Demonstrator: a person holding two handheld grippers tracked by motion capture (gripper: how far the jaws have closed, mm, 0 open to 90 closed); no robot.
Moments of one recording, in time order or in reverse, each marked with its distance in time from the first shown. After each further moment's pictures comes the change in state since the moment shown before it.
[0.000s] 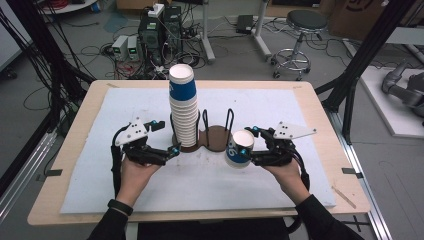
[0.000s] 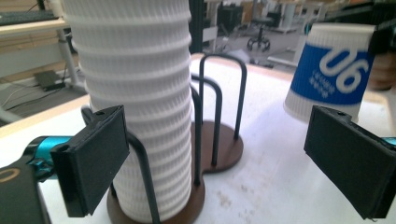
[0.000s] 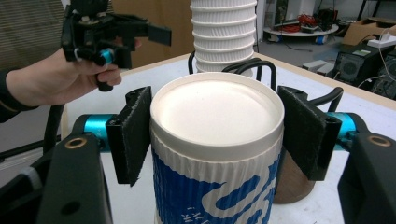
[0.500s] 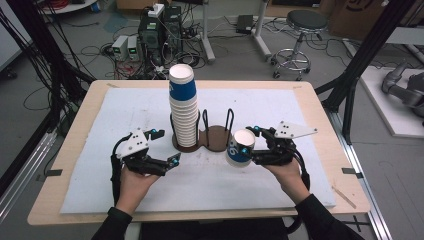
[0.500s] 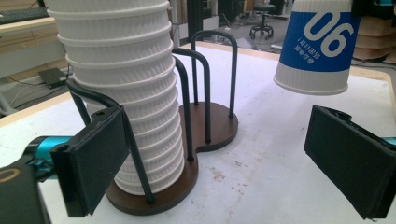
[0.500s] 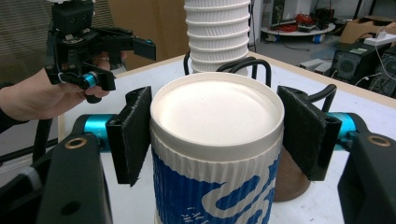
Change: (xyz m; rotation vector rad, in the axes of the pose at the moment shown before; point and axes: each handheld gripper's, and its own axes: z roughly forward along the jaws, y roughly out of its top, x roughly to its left) left arm -0.013 -0.011 -0.005 0.026 0.007 0.043; right arm -0.003 -0.001 -0.001 -0.007 -0.008 0.014
